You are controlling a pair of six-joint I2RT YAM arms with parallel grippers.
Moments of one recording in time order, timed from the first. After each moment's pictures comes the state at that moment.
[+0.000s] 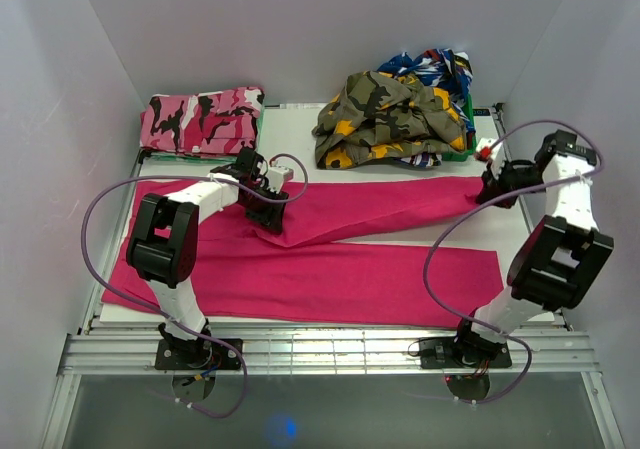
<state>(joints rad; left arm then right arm) -0.31 1.81 1.16 -0.55 0.35 0.19 -0.38 1.68 1.47 -1.18 -0.77 -1.37</state>
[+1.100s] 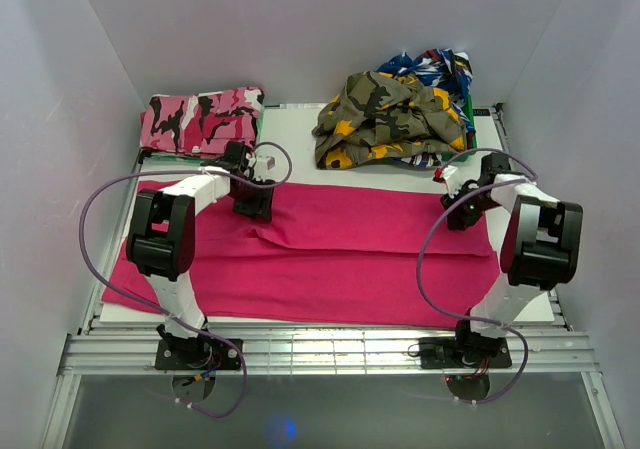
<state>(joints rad) -0.23 1.85 1.22 -0.56 0.26 0.06 -0.16 1.71 1.07 -0.67 -0.45 -0.96</state>
